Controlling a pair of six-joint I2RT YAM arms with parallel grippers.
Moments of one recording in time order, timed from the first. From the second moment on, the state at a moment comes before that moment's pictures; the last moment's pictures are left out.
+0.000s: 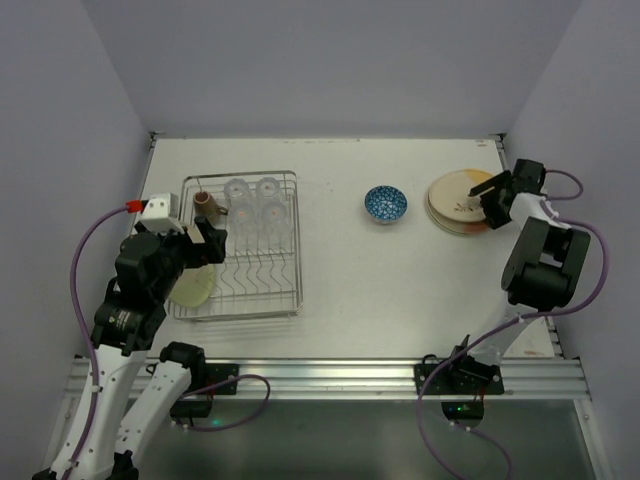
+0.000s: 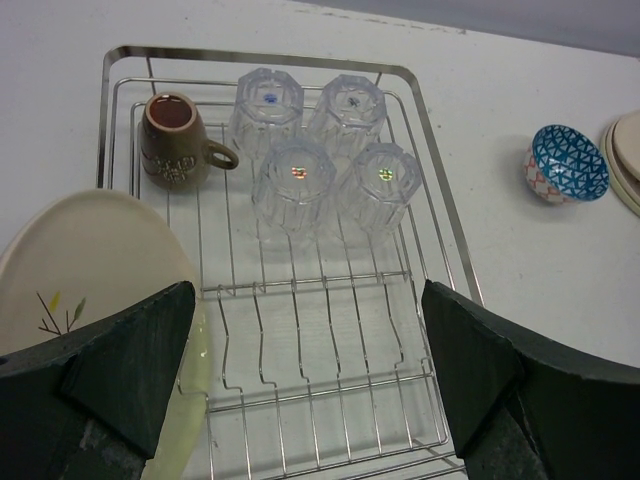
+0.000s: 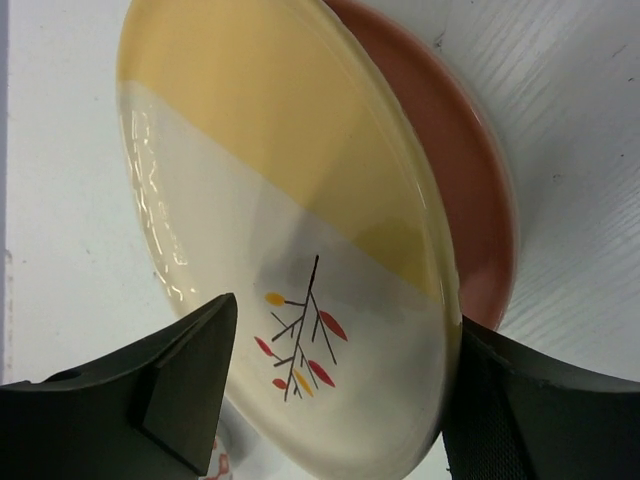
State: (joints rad) left arm -0.22 0.56 0.85 -0.59 -0.06 -0.28; right arm -0.36 1.84 1.24 -0.27 -0.11 0.81
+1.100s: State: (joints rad) left arm -0.22 0.63 0.98 -0.73 -0.34 -0.30; right arm -0.22 1.91 1.37 -0.53 0.21 0.58
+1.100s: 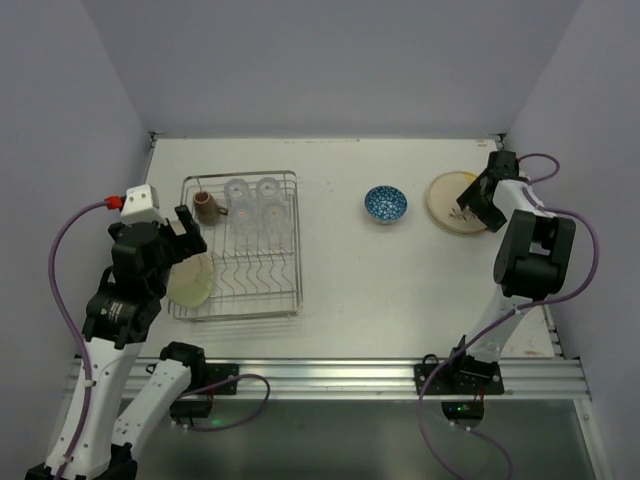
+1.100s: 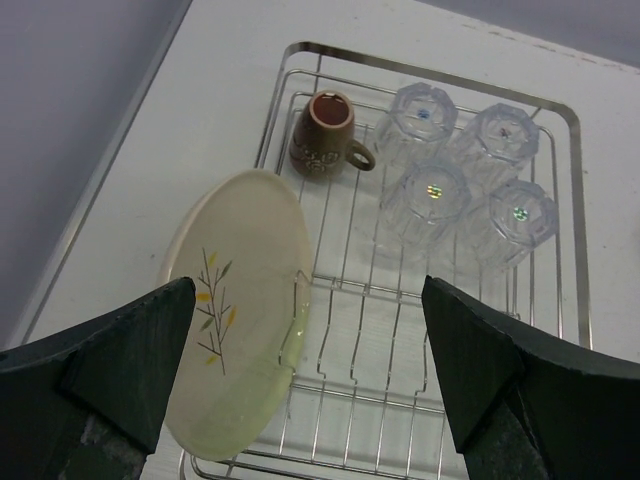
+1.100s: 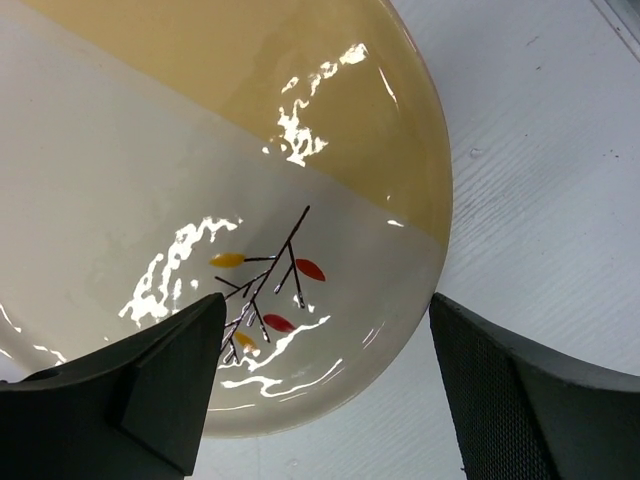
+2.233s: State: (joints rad) left arm 0.14 0.90 0.94 -0.78 -0.35 -0.39; right arm 0.33 1.19 0.84 0.03 -0.72 0.69
